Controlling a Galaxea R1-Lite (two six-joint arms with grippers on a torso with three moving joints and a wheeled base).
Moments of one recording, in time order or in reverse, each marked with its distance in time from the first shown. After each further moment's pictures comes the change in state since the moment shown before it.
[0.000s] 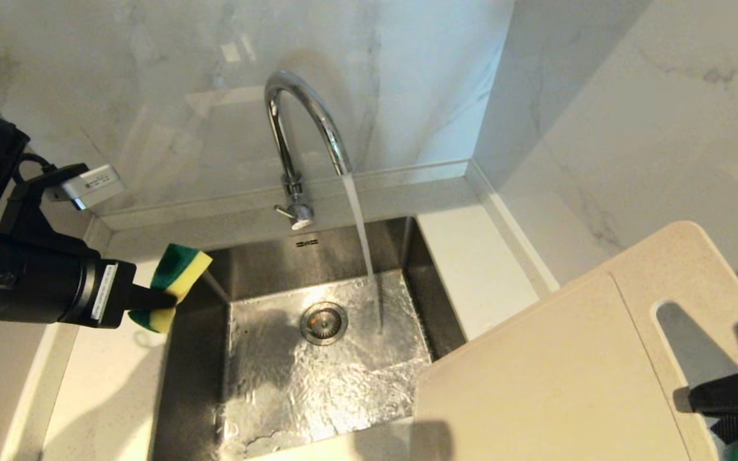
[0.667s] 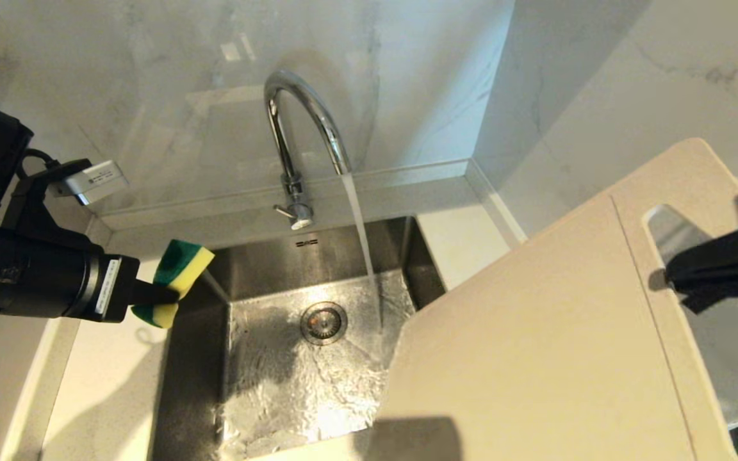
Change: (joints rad) left arm 0.003 0.011 -0.019 0.000 0.000 0.003; right arm 0.001 0.100 -0.269 0.008 0.011 0.259
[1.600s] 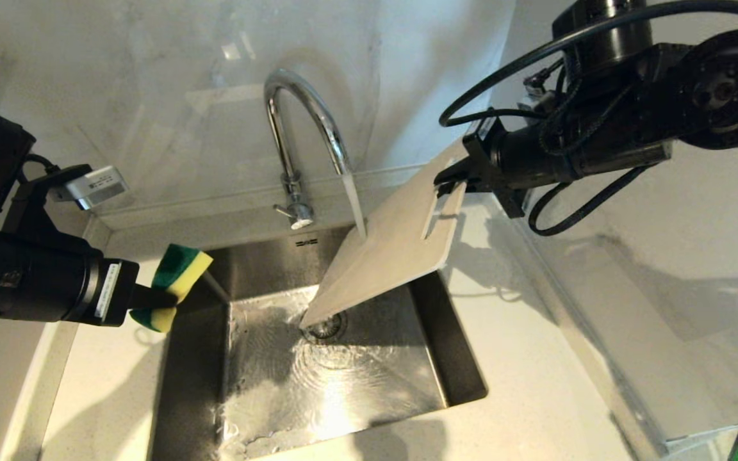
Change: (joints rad) left arm 0.005 0.000 0.013 0.003 0.001 -0.006; right arm -0.001 0.530 -0.039 -0.748 0.001 0.079
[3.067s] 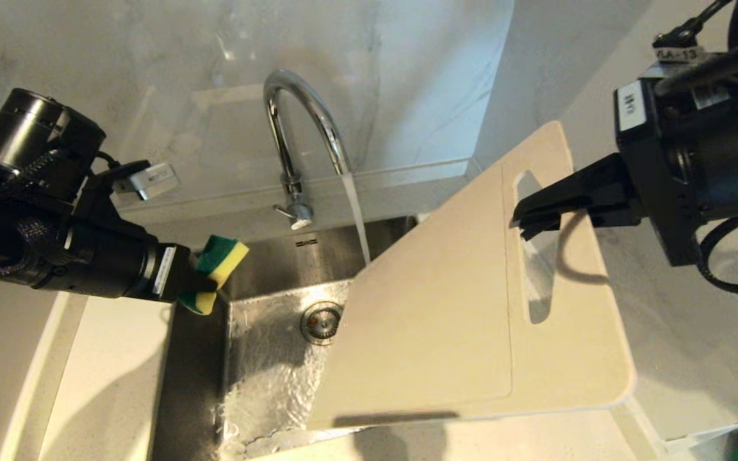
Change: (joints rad) left arm 0.001 0.134 -0.107 -0.028 -0.044 0.021; right arm 0.030 -0.353 0.163 0.322 0.030 -0.083
